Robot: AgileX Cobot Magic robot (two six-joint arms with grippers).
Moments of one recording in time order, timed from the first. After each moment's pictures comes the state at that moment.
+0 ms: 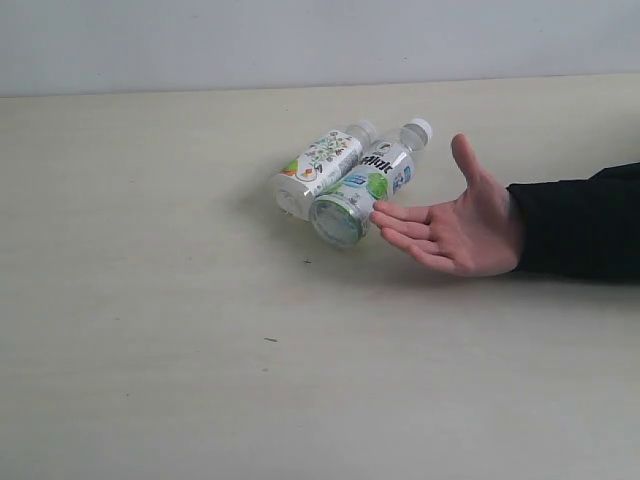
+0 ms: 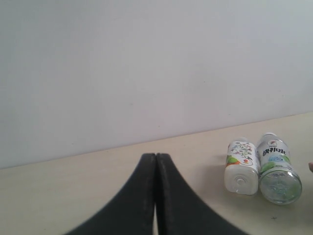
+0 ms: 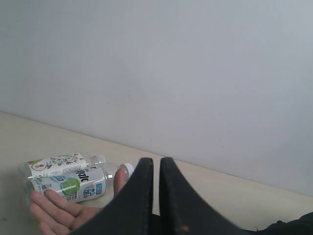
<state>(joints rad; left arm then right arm) -0.19 0.01 0.00 0.14 0.03 -0.08 0.46 0.00 -0.22 -0.66 0.35 0.46</state>
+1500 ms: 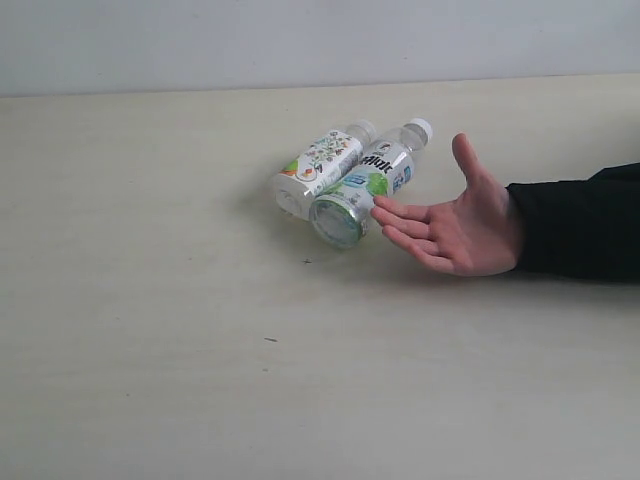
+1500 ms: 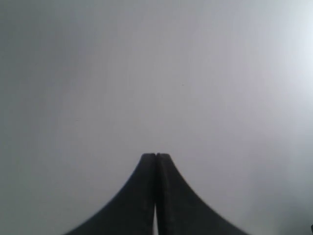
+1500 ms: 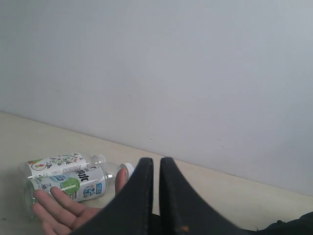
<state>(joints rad) -0.19 0.21 0.00 0.15 -0.58 -0.34 0.46 0.00 -0.22 -0.66 0.35 0.46</state>
